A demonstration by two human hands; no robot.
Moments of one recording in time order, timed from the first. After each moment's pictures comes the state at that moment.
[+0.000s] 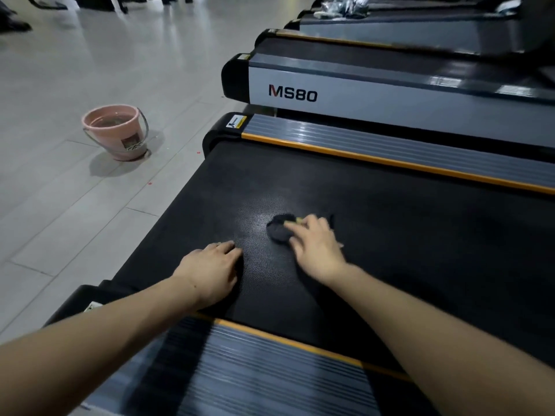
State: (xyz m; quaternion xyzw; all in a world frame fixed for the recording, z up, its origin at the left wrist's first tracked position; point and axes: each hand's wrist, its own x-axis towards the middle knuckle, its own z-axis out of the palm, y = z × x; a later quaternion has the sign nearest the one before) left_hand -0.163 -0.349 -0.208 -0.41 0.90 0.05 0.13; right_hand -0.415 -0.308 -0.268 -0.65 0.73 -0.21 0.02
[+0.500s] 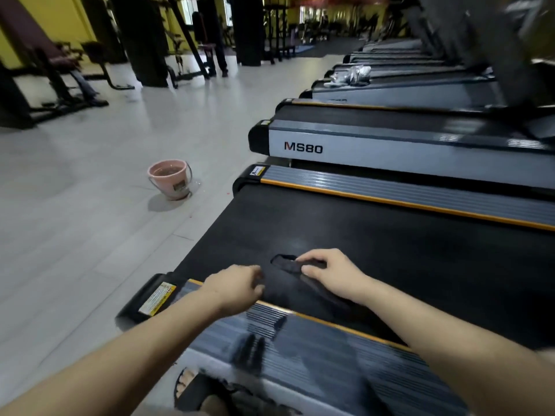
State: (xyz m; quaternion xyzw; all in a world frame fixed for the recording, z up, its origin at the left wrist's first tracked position) left_hand -0.149 -0.187 -0.069 -0.50 0.85 0.17 0.05; right_hand -0.396 -0.138 -0.095 -0.61 0.65 -0.32 0.31
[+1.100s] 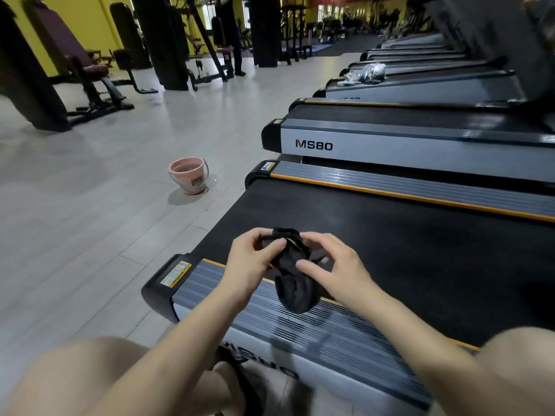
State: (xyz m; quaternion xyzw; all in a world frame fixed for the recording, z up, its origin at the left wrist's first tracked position) left_hand -0.176 -0.098 -0.032 -0.44 0.58 0.52 -0.43; right_hand -0.365 -0.032 -0.046 -0.65 0.57 -0.45 0.22
